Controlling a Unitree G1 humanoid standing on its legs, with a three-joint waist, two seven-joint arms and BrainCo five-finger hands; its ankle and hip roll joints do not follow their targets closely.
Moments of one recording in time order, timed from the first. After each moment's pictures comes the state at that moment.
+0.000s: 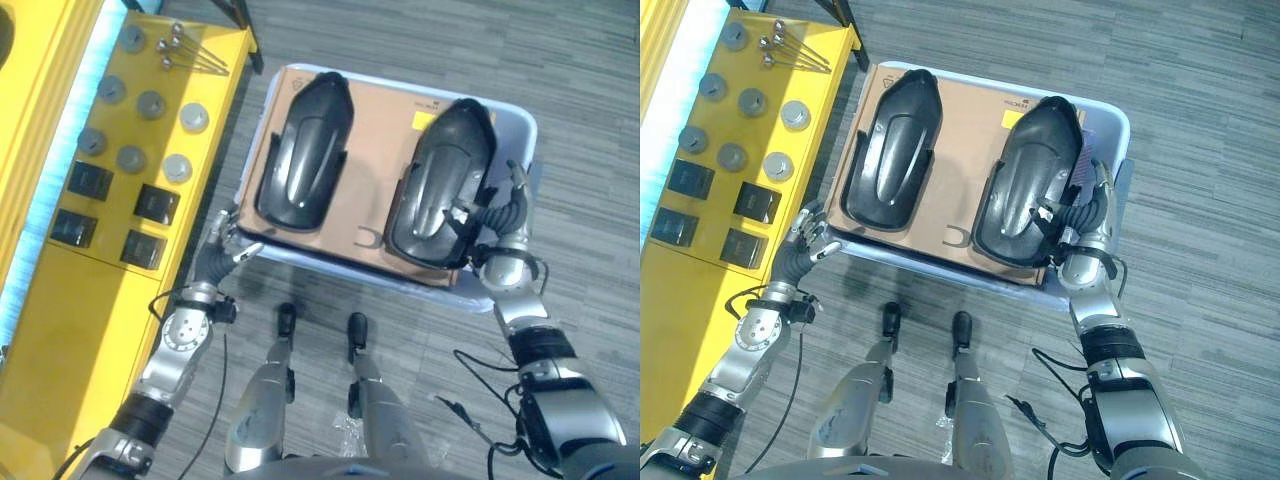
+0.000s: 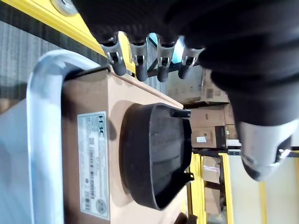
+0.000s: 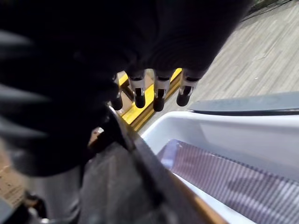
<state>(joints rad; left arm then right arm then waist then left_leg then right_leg) -0.14 0.41 -0.28 0.14 -0.31 -0.29 0.18 -0.52 -0.57 0.07 0.63 -0.08 -0.11 -0.51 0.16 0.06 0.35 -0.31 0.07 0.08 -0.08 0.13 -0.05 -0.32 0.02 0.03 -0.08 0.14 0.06</state>
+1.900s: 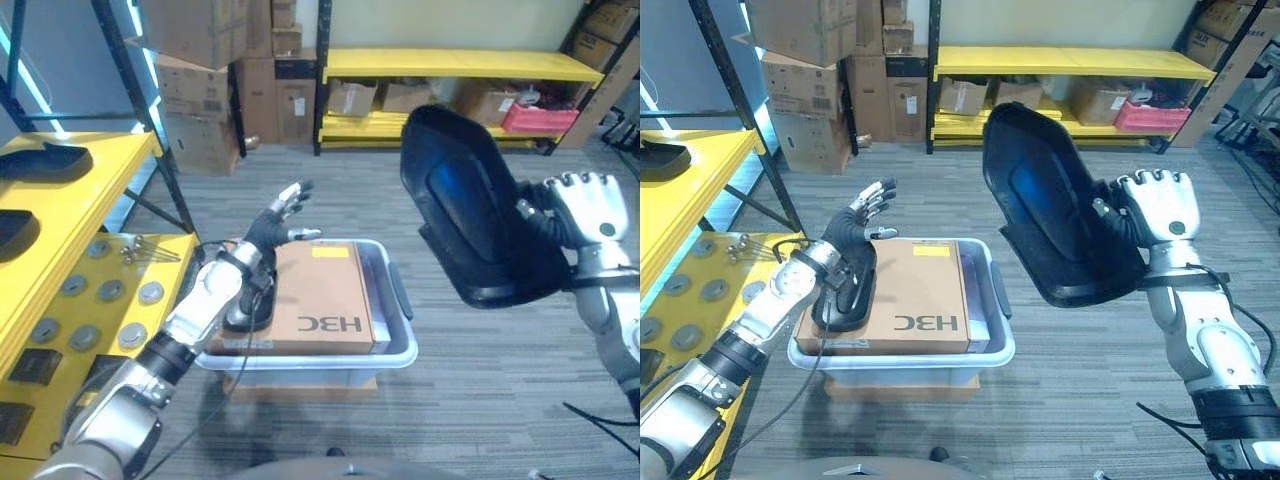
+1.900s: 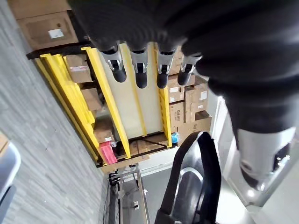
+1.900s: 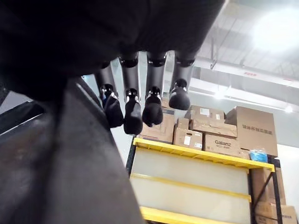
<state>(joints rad) -0.48 0.39 -0.49 0.26 -0.42 -0.18 -0.05 -0.11 -0.96 -0.08 0.01 -0.83 -0.06 -0.43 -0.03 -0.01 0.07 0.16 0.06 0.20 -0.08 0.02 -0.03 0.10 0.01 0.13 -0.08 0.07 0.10</state>
